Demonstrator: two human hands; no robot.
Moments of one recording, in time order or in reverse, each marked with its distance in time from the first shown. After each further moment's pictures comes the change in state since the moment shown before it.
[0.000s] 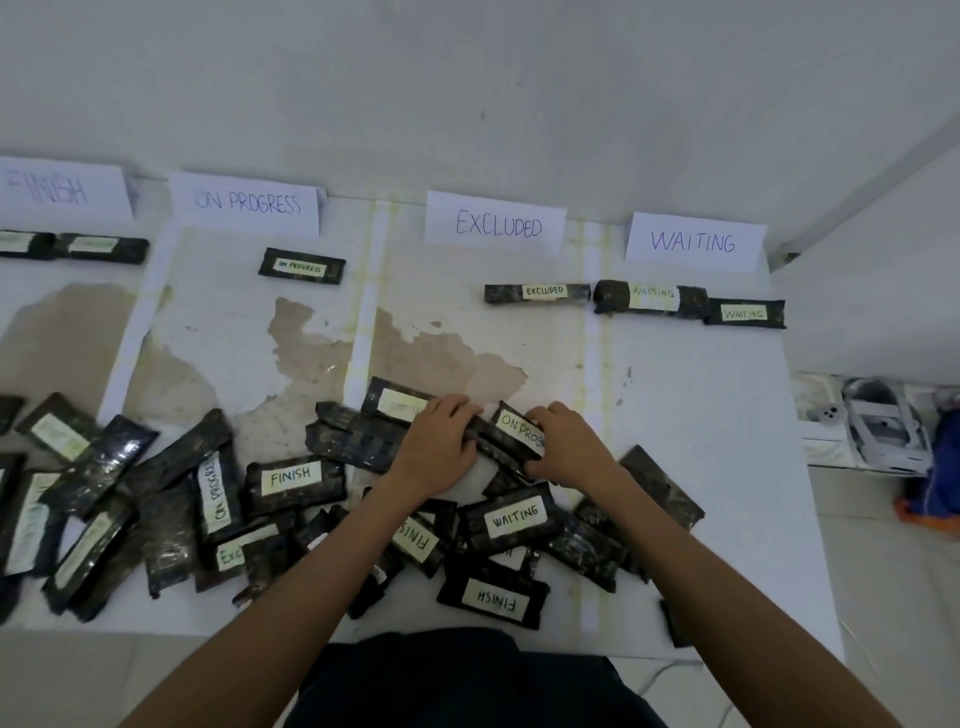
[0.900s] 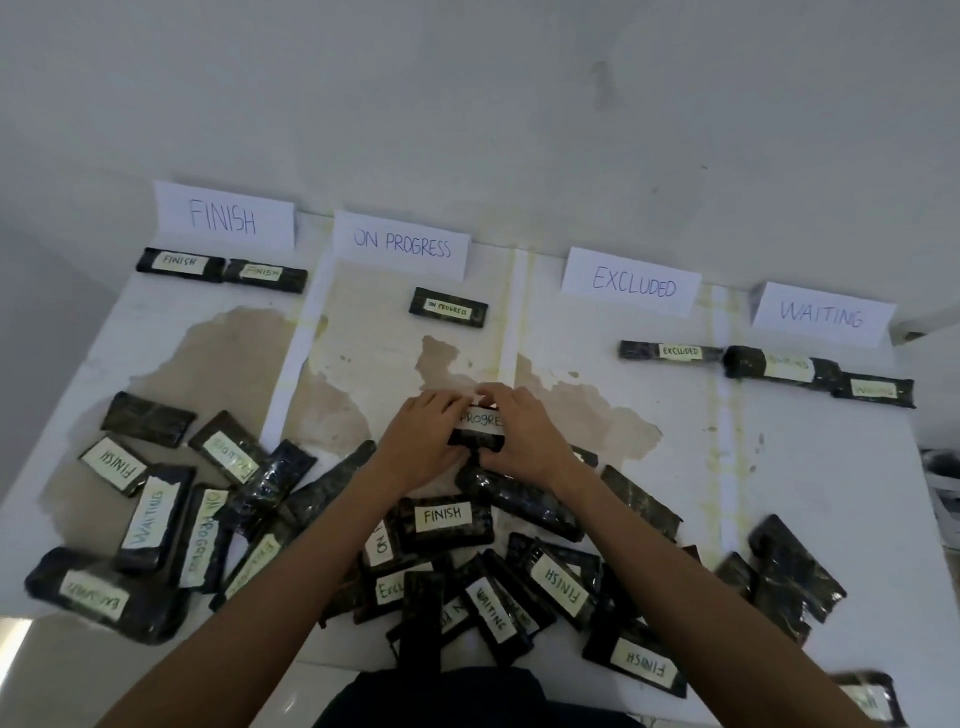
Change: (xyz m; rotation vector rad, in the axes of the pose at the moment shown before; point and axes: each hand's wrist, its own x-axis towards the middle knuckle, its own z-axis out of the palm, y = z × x) left_hand -0.036 -0.171 -0.127 0.201 0.060 0.093; right_hand 0.083 -0.229 0.010 0.106 0.155 -0.320
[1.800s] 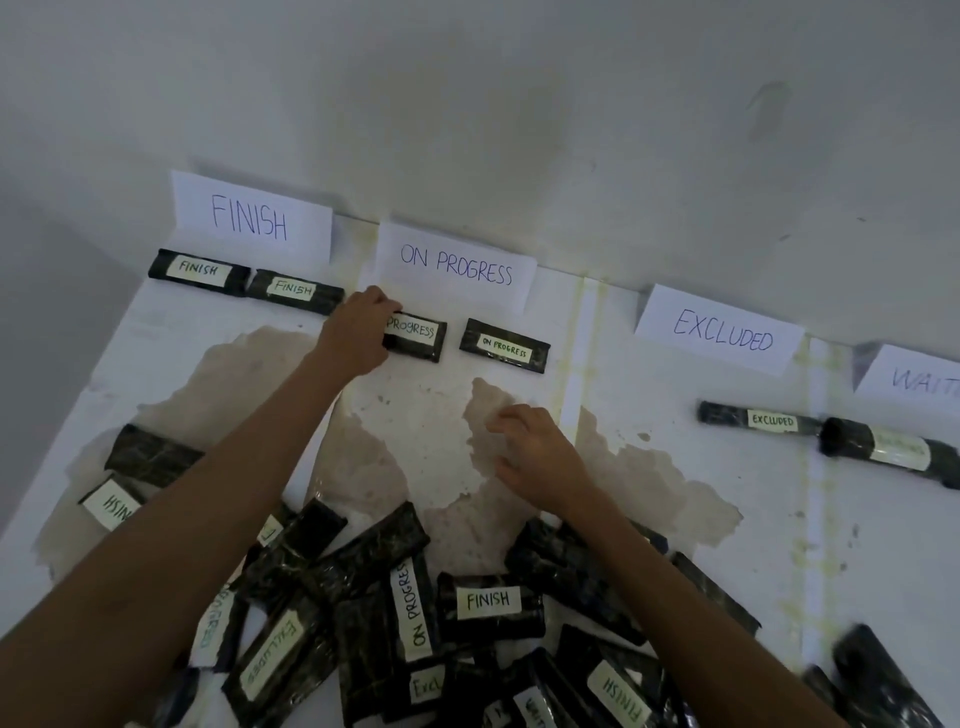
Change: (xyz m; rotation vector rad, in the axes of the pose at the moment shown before) left_hand 0.100 -0.204 -0.059 0.018 -0.047 -0.353; right_hand 0.095 0.010 0.038 -0.076 -0.052 -0.075
